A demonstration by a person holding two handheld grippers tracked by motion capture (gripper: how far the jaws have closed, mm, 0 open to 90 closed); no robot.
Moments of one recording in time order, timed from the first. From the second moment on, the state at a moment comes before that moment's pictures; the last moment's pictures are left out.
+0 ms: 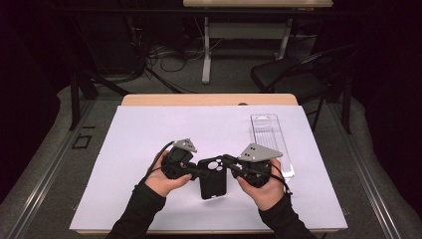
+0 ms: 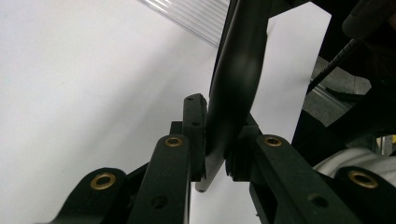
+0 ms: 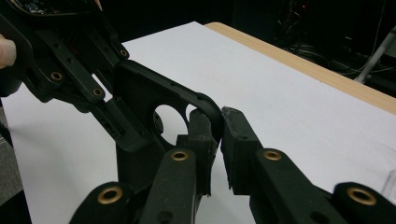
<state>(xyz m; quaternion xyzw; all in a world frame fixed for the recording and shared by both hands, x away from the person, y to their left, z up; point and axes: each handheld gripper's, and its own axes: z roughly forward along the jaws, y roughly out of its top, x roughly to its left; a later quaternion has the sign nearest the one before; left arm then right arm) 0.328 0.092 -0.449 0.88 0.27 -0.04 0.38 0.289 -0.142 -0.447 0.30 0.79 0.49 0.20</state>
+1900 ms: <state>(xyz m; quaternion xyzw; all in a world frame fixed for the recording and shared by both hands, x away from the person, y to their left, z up) 0.328 0.088 -0.455 0.88 0.27 -0.05 0.39 0.282 -0.142 -0.447 0.34 0.77 0.49 0.22</state>
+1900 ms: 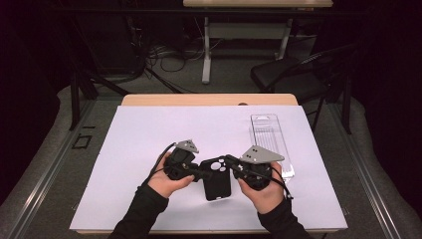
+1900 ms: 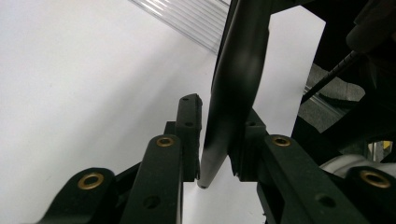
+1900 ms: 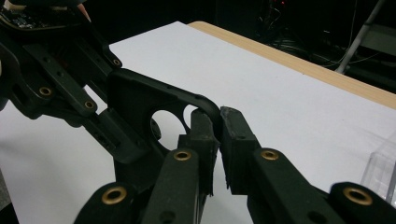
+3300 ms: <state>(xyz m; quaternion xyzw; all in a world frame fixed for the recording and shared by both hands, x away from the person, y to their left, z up) 0.331 0.103 -0.452 0.87 0.28 -0.01 0.41 0.288 -0.168 -0.441 0.36 0.75 0.49 0.26</state>
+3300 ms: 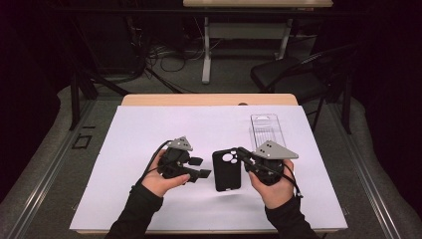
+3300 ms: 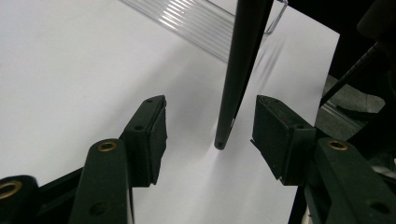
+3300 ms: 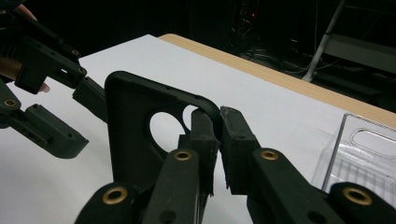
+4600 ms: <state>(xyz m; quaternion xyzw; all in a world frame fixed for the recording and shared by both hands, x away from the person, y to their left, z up) 0.344 0.129 -0.456 0.84 0.31 0.03 0.44 0.301 -0.207 -0.437 0.35 0.71 0.54 0.28</state>
